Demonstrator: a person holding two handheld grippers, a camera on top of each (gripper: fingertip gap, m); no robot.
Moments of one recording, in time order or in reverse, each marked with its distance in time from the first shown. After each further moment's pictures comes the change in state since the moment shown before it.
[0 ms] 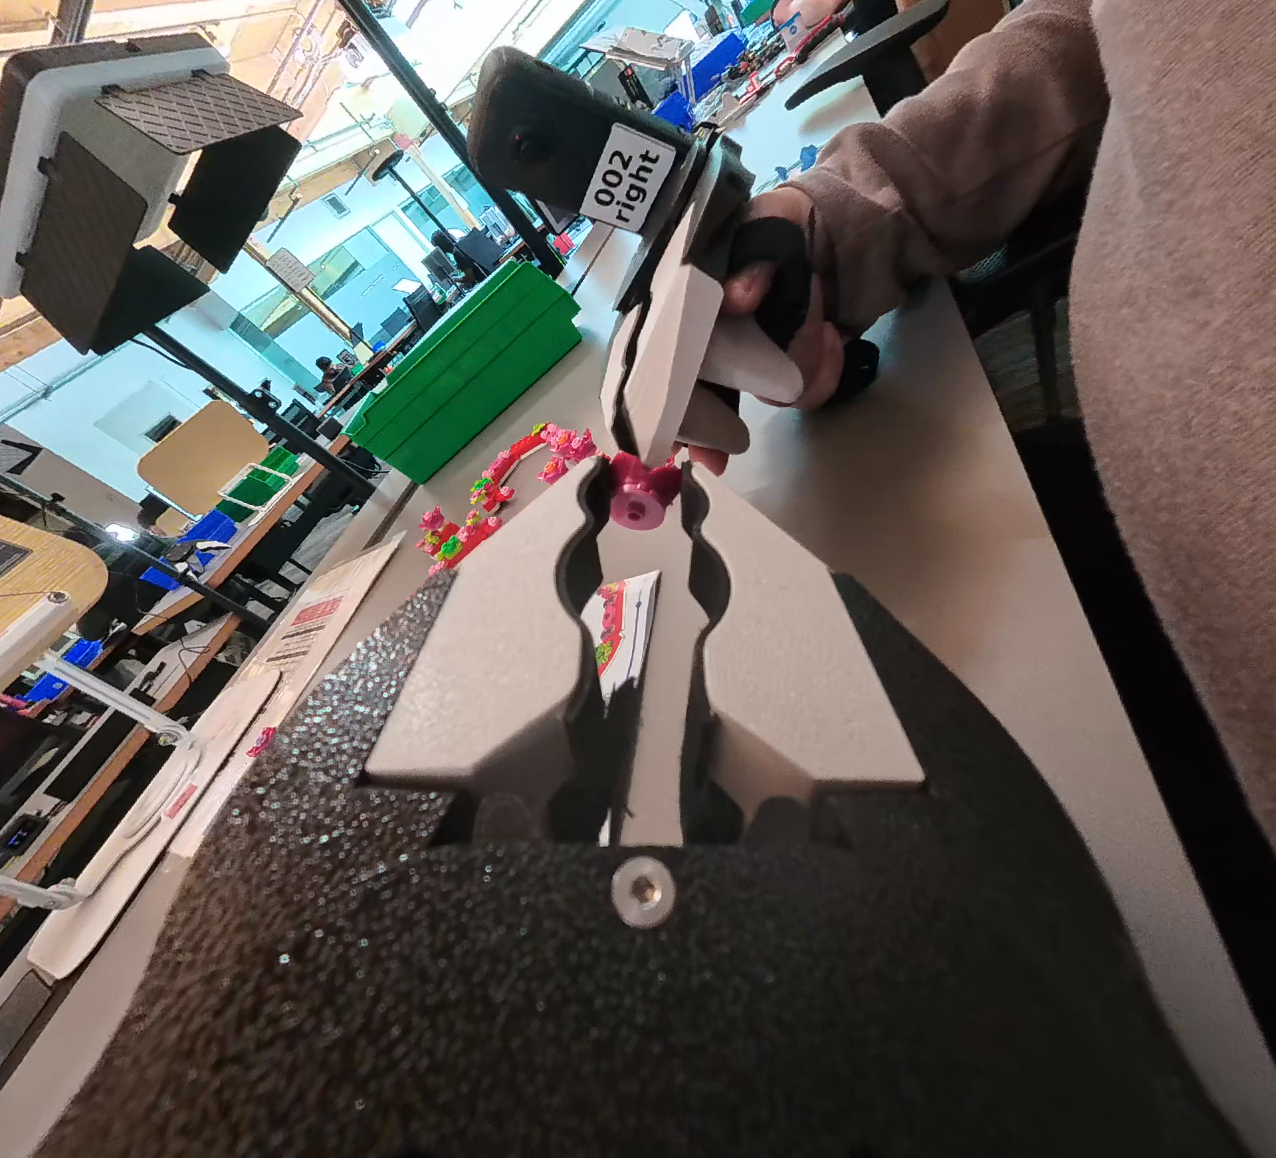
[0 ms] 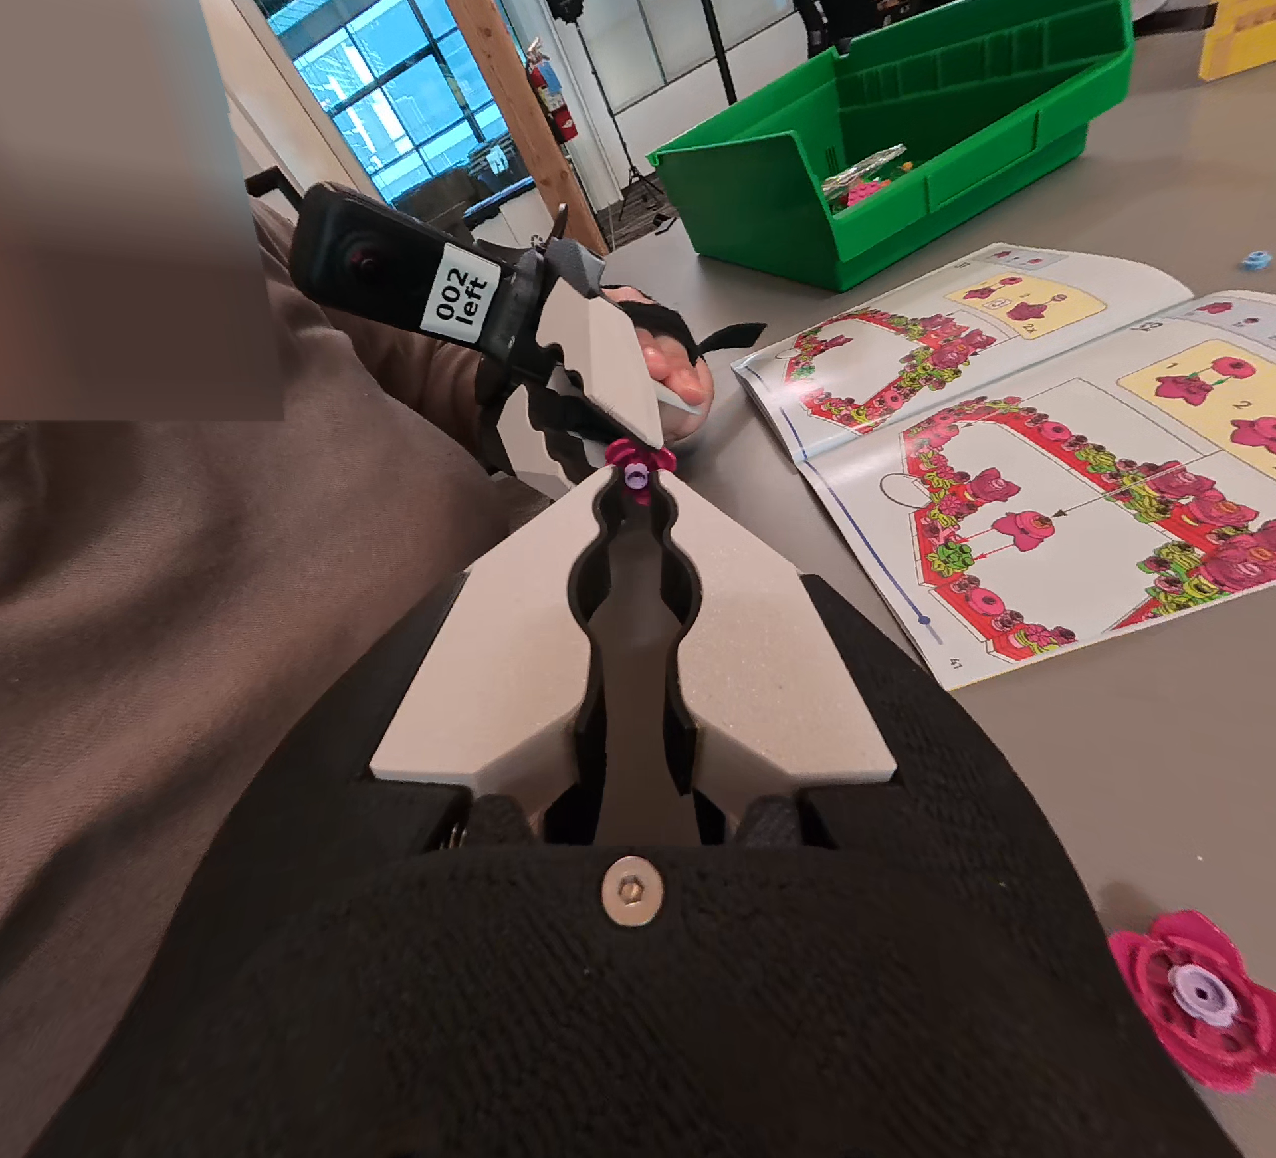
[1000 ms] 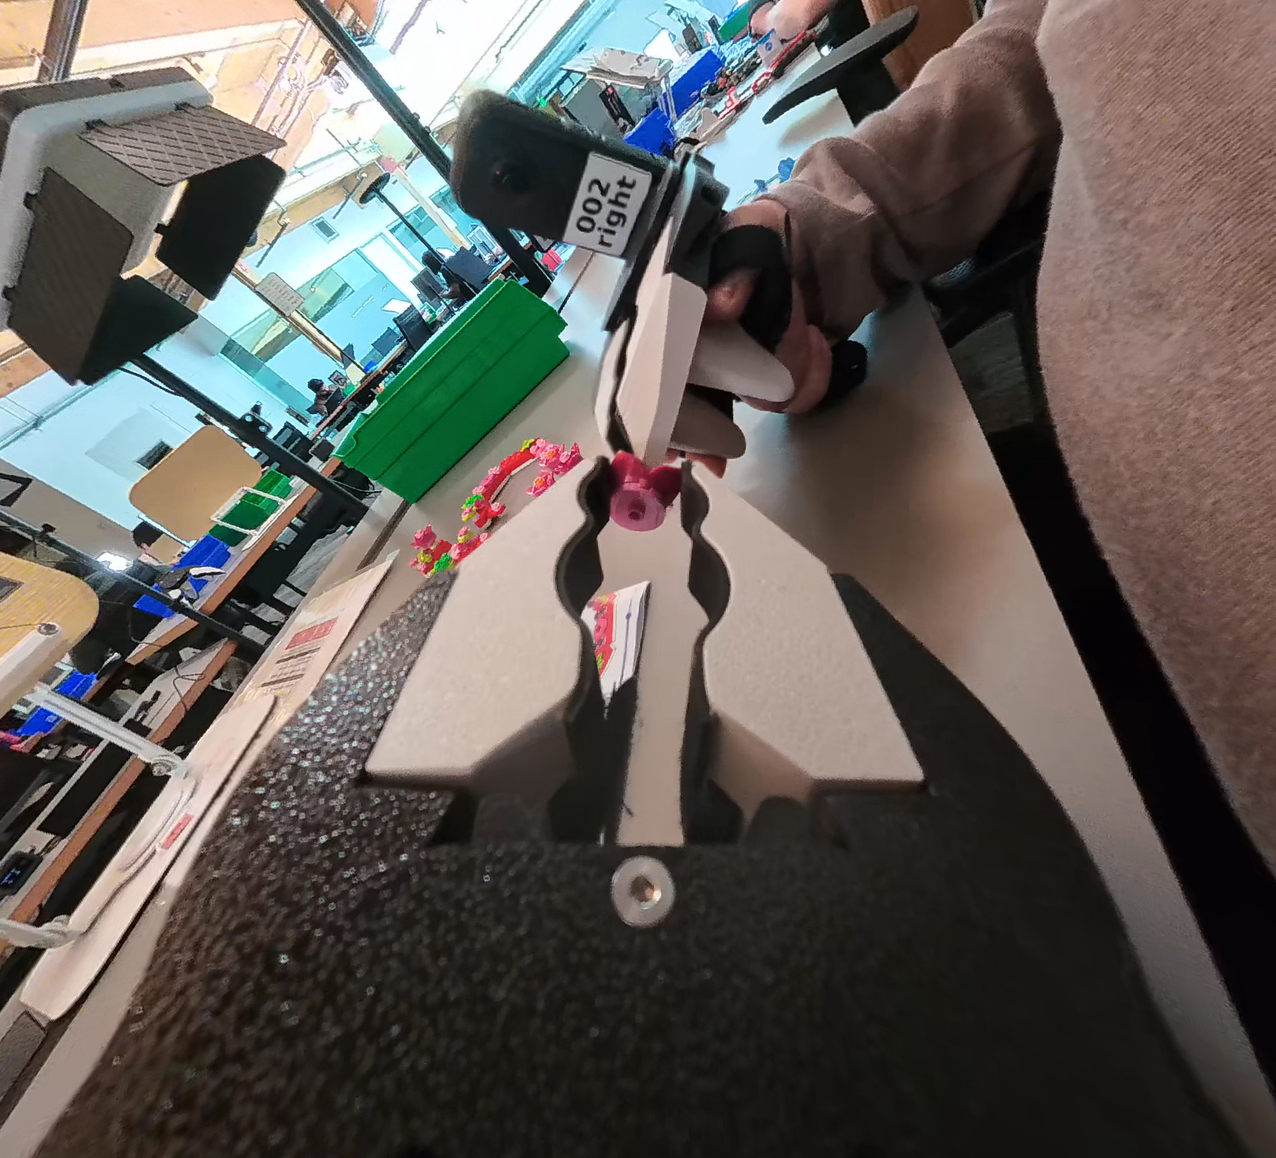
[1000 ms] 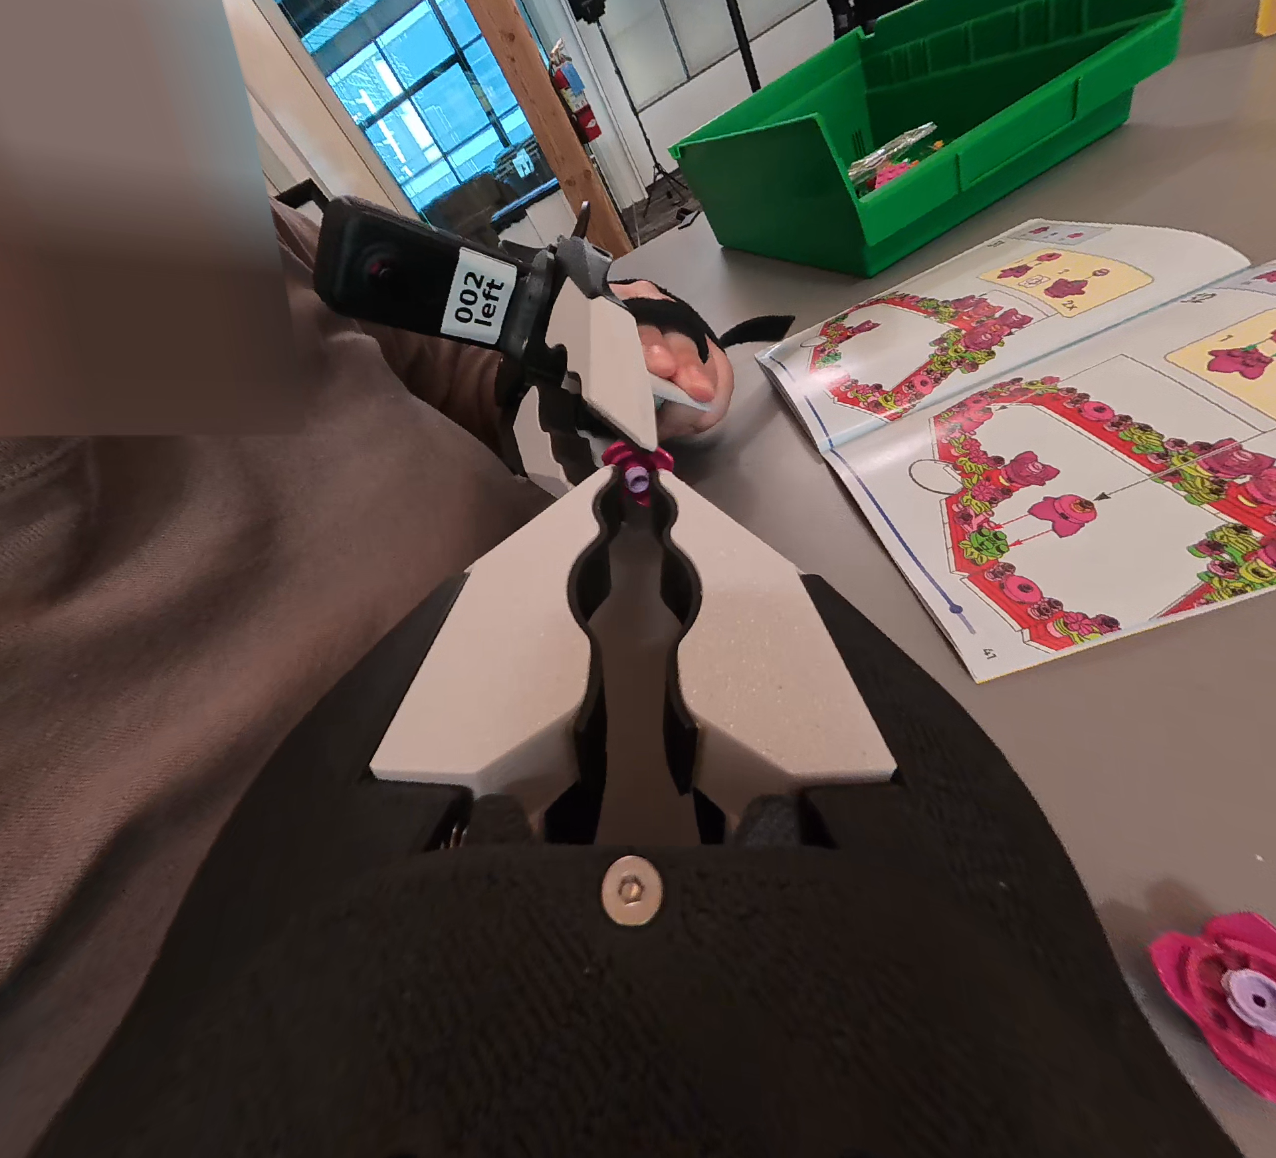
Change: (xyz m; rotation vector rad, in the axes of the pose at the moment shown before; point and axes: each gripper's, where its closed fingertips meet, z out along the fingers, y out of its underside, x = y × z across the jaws) left arm 0.005 -0.004 0.000 0.021 0.024 0.024; right arm -0.006 0.003 -0.001 -0.003 -0.037 0.040
